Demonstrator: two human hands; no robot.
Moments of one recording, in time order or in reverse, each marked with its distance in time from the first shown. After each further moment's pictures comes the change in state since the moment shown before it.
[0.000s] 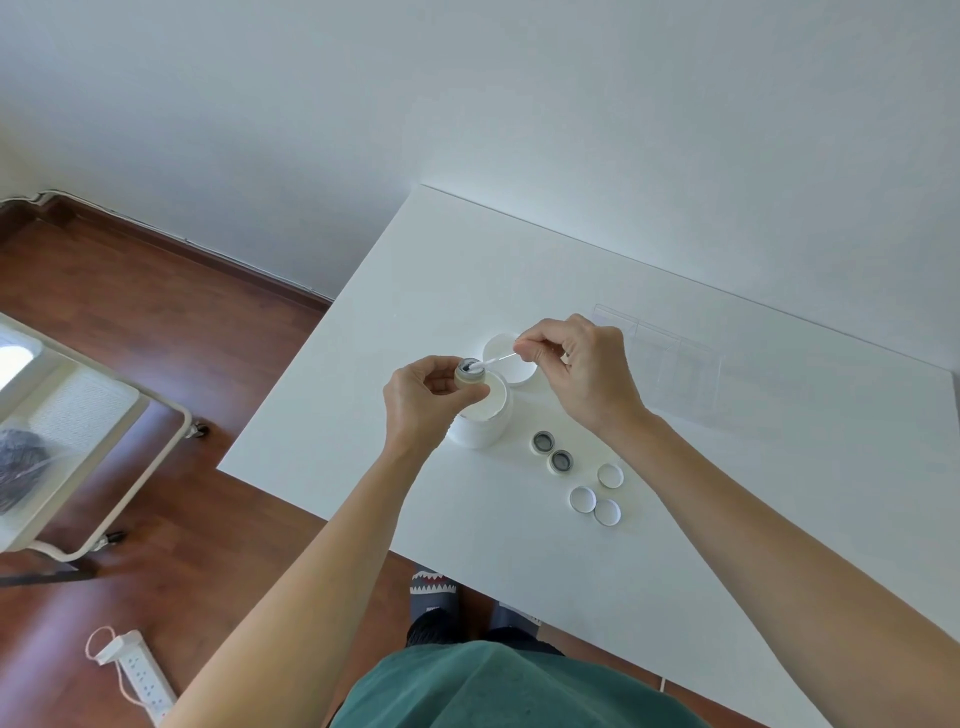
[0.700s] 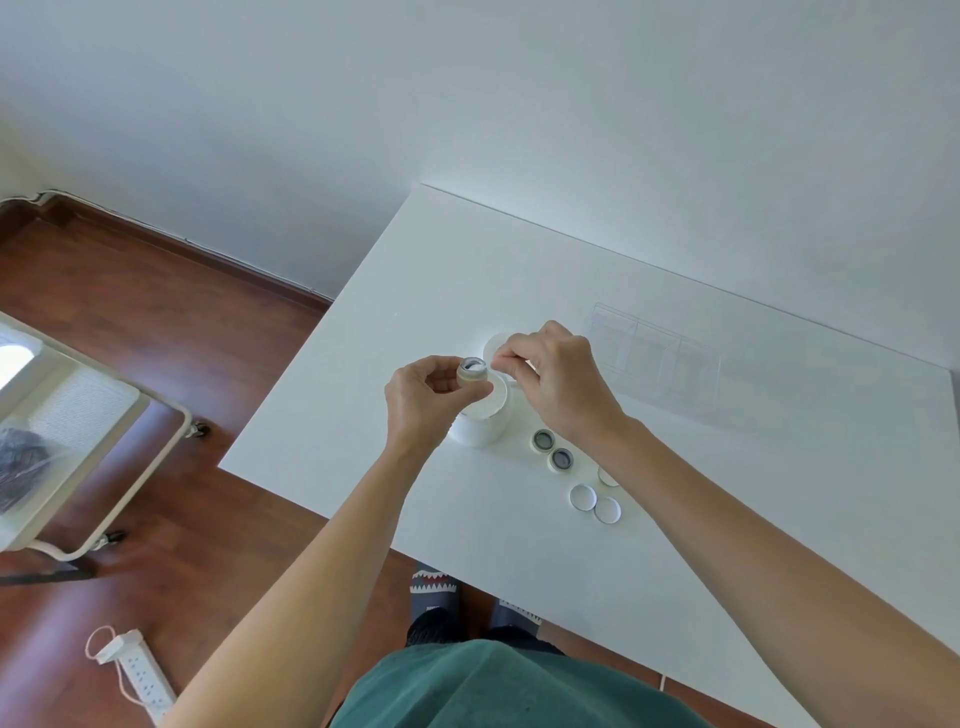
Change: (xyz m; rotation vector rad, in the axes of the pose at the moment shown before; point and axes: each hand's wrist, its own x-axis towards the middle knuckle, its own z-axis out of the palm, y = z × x) left_hand -0.003 0.002 0.001 -0.008 -0.001 -0.012; right_hand -0.006 -0.012 0.016 -0.117 -0.111 -0.031
